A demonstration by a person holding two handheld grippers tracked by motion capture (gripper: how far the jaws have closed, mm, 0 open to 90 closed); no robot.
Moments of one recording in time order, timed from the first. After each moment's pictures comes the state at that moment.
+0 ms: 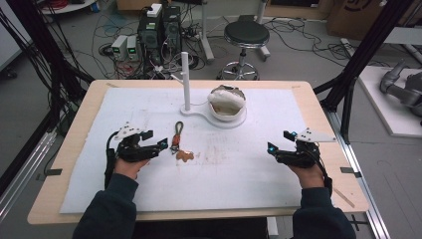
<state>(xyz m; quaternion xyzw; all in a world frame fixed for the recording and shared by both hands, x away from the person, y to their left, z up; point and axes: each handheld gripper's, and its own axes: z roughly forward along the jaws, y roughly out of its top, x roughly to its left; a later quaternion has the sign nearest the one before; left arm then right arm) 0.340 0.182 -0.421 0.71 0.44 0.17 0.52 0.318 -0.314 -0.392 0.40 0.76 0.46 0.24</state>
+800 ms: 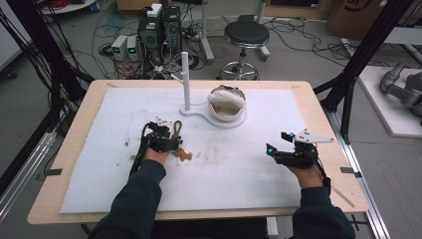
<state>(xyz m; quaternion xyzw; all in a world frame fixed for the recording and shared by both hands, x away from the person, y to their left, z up) 0.389 0.124 -0.446 0.77 0.50 0.21 0.34 0.322 -0.313 -0.400 0.39 0.76 0.46 0.23</state>
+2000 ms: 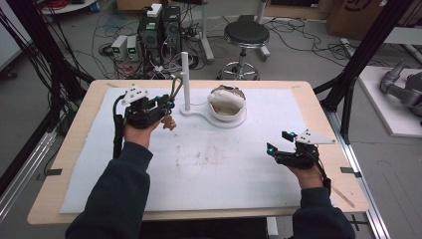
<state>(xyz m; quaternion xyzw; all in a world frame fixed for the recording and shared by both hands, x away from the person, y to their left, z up) 0.380 0.152 -0.317 0.67 0.40 0.25 0.57 0.319 -0.313 -0.398 0.38 0.76 0.47 0.24</state>
